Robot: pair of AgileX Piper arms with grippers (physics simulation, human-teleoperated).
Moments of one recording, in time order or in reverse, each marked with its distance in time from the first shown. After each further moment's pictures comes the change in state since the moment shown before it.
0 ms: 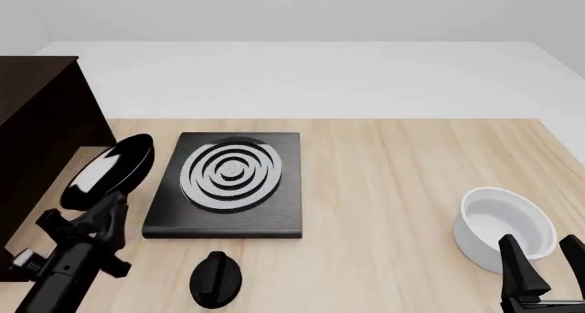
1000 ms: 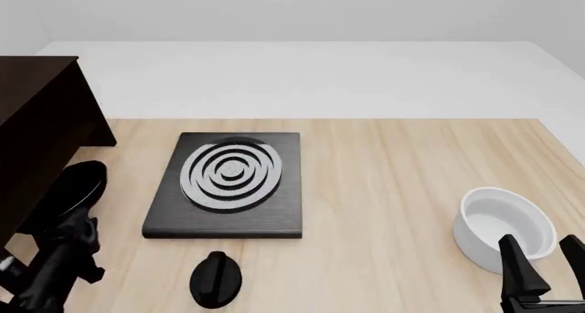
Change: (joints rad) left arm 0.274 0.293 -0.075 -0.016 0.100; right arm 0.000 0.000 0.000 0.000 0.000
